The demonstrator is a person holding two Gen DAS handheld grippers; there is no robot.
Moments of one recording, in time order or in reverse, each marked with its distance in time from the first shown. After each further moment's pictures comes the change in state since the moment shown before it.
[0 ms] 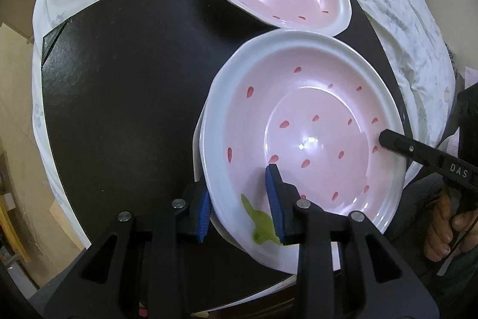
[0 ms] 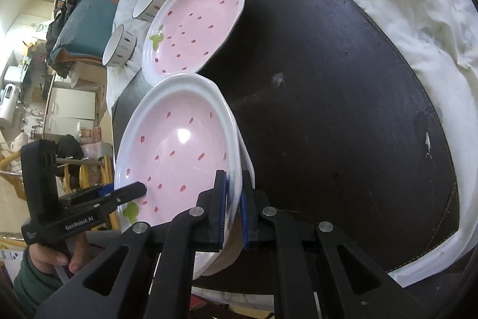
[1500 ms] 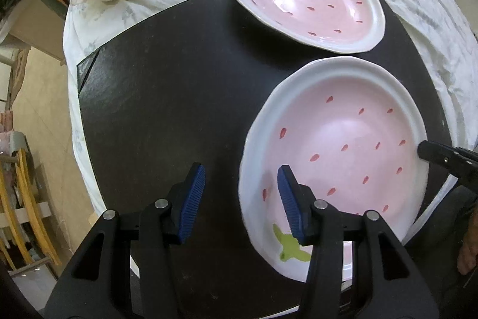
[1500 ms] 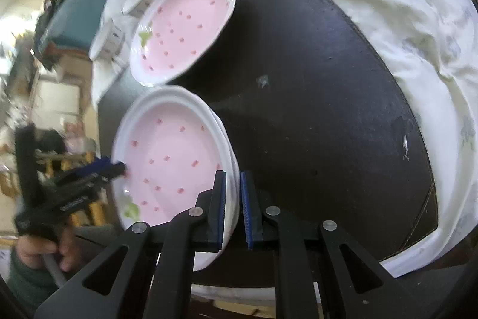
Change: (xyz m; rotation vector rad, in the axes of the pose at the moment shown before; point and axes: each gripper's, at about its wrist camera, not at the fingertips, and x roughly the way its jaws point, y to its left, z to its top) left arm 0.003 0.005 0.017 0.045 -0.060 0.216; right arm 0.001 0.006 0.002 -0.059 0.023 -0.136
